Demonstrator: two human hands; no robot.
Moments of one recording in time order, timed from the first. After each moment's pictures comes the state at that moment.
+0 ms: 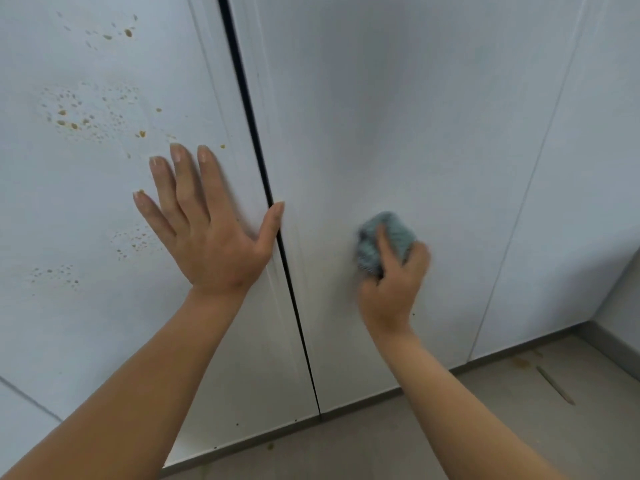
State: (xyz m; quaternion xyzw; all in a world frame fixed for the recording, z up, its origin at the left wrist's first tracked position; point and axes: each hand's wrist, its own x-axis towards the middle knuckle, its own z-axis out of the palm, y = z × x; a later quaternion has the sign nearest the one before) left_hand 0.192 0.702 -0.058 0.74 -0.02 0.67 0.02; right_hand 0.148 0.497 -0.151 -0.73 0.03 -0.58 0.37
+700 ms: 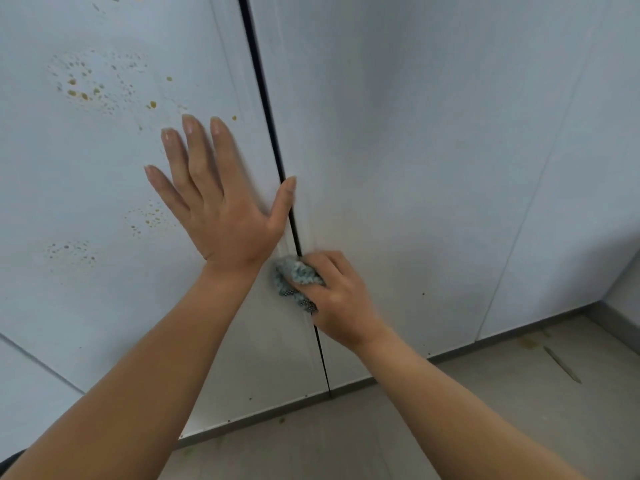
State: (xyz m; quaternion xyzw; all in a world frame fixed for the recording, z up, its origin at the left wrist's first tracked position) left_hand 0.185 0.699 -0.054 0.75 -0.02 0.67 0.03; right_hand 0.132 0.556 -0.164 -0.80 -0.28 -0.50 0.20
